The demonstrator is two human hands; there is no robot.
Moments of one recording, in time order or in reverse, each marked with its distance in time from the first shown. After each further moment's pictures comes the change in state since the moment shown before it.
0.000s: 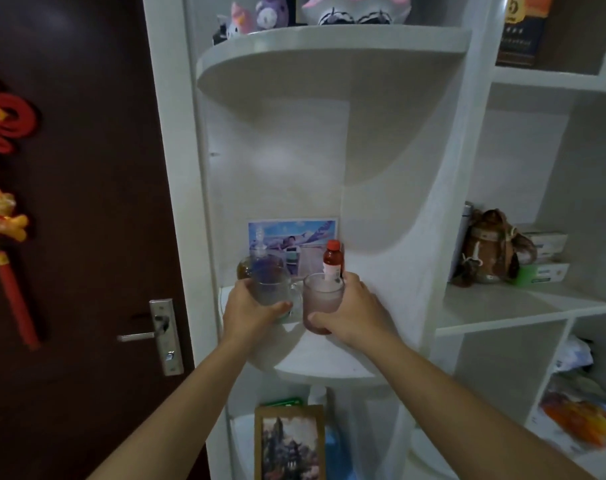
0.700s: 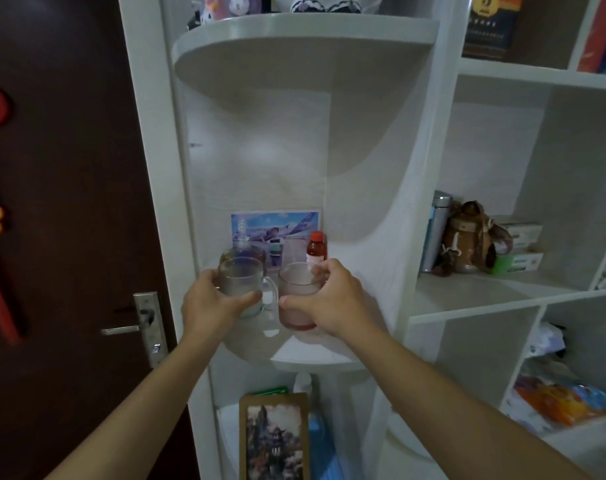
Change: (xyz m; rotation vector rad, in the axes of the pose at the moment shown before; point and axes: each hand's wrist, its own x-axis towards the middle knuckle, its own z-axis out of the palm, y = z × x) left_hand -0.018 0.006 -0.024 0.037 0.132 0.032; right_hand -0.018 -0.008 -0.017 0.202 0.004 -0.063
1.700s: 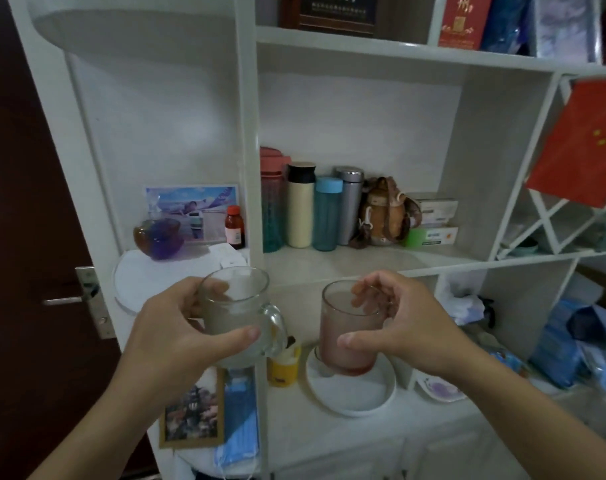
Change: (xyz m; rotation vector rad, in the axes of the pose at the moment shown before) left_hand -0.219 0.127 0.046 -0.146 -0.277 0.168; right_hand -0.109 0.139 -0.253 0.133 -0.181 -0.190
